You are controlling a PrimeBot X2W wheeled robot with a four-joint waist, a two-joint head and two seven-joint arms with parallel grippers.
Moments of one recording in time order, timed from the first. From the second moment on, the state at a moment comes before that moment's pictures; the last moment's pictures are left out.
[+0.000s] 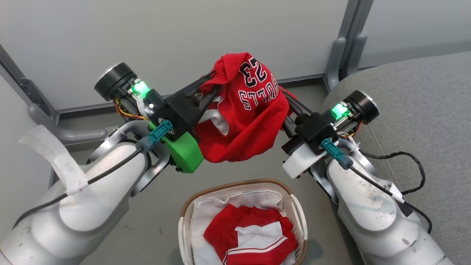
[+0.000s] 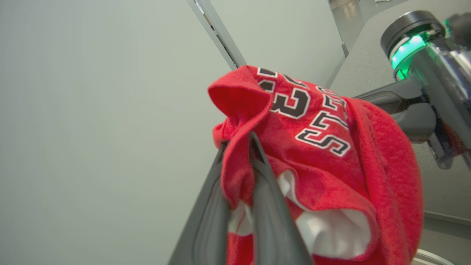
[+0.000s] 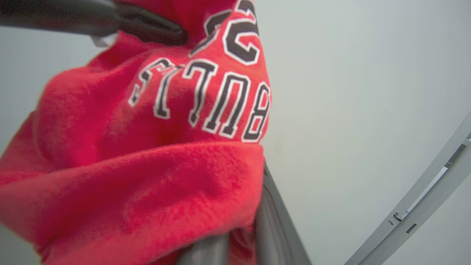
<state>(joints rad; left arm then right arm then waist) -0.83 0.46 -0.89 0.11 -0.35 -0.10 -0.03 -0.59 -0.05 0.42 0.33 -0.11 0.13 -0.26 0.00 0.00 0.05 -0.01</state>
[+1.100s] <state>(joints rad) -0.45 0.28 -0.77 0.31 -0.48 0.03 -0.26 -0.44 -0.05 0.12 0.34 -0.04 0.13 -0.26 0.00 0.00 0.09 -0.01</state>
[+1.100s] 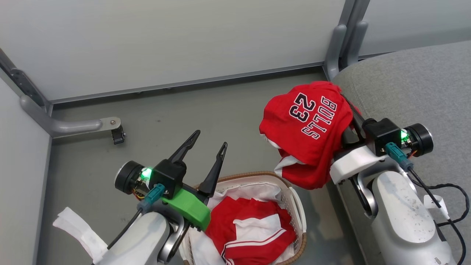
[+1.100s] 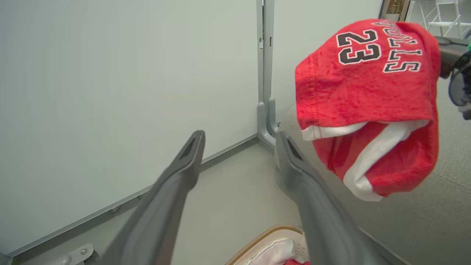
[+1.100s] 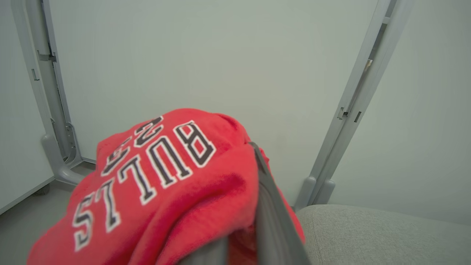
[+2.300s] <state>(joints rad) -0.42 0.20 -0.66 0.33 -0.31 -0.09 -0.26 -0.43 -0.05 -0.04 0.36 0.02 0.13 -0.26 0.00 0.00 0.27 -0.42</state>
